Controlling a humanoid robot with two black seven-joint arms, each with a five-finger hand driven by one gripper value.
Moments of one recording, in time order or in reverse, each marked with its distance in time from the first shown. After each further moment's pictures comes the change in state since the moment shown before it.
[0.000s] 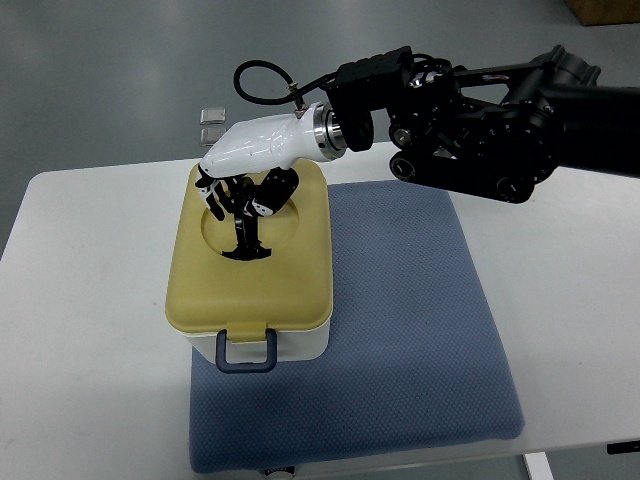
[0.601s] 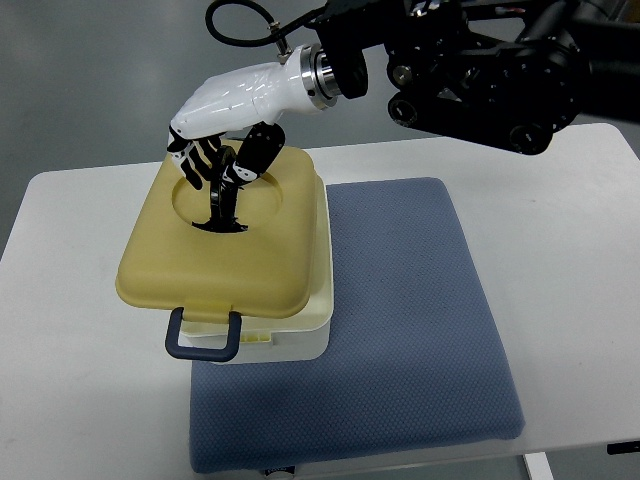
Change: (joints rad) left arm 0.000 0.000 0.001 -0.001 0.000 0.000 0.000; right arm 0.142 -0.034 0.046 0.002 0.021 0.094 0.080
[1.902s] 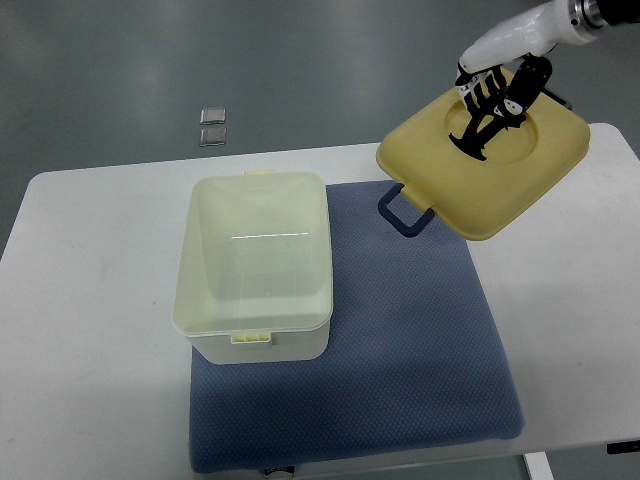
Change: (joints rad) left arm 0.000 0.000 0.002 -0.016 0.002 -0.001 0.001; right arm 0.026 -0.430 -0.295 -0.074 -0.133 0.222 -0.011
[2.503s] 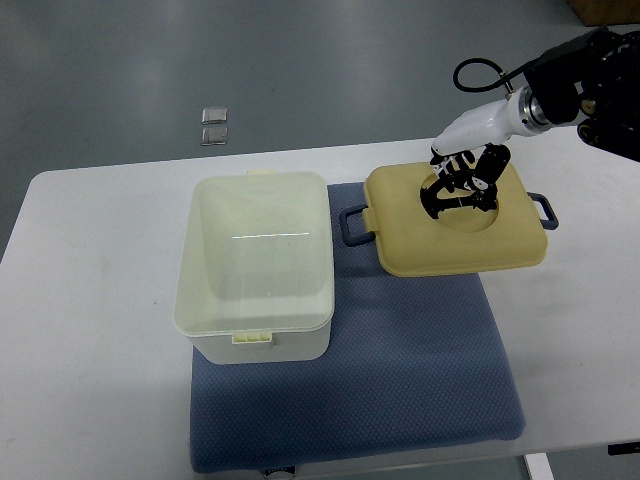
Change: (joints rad) left arm 0.000 0.000 -0.001 0.001 0.000 0.001 0.000; right arm -0.218 0.128 -0.001 -0.073 -0.018 -0.146 0.000
